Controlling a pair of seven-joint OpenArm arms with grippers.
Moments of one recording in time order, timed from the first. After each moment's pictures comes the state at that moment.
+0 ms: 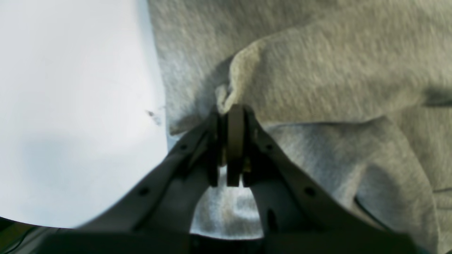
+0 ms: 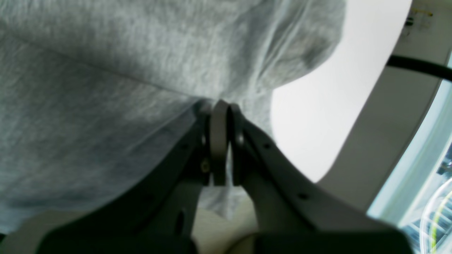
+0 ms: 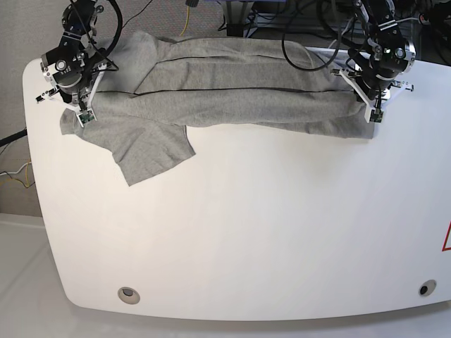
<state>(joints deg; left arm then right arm) 19.7 0.7 -27.7 110.7 -0.1 -31.0 56.0 -17.7 8.2 27.2 109.2 -8.5 40.1 -62.7</state>
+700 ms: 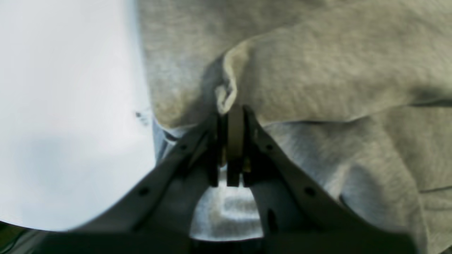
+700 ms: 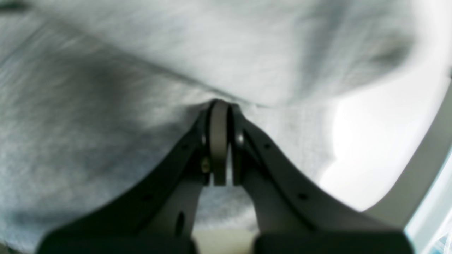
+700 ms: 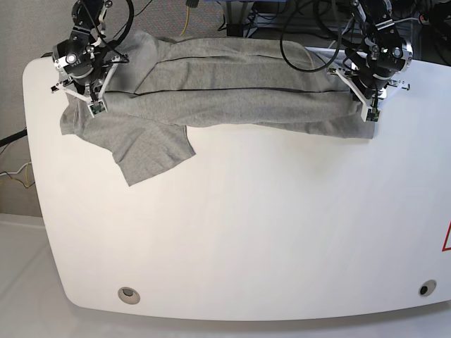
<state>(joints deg) 19.8 1.9 -27.7 110.6 -0.1 -31.0 56.0 -20.2 5.5 27.3 103.7 -8.8 39.5 -53.9</state>
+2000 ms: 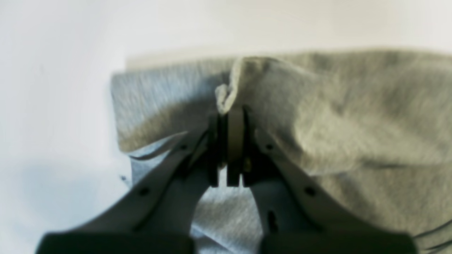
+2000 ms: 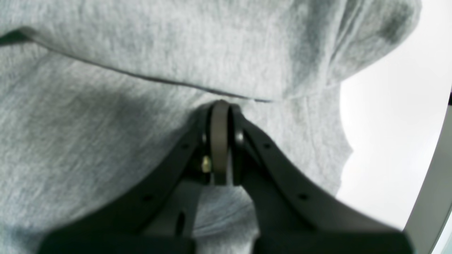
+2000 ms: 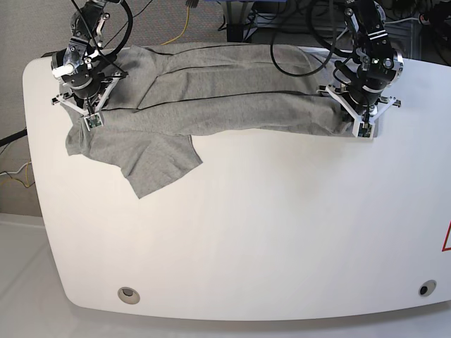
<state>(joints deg) 17.0 1.8 -22.6 108.8 0.6 -27.5 48.8 -16.1 5.6 27.7 97.7 -8.5 38.5 -46.3</state>
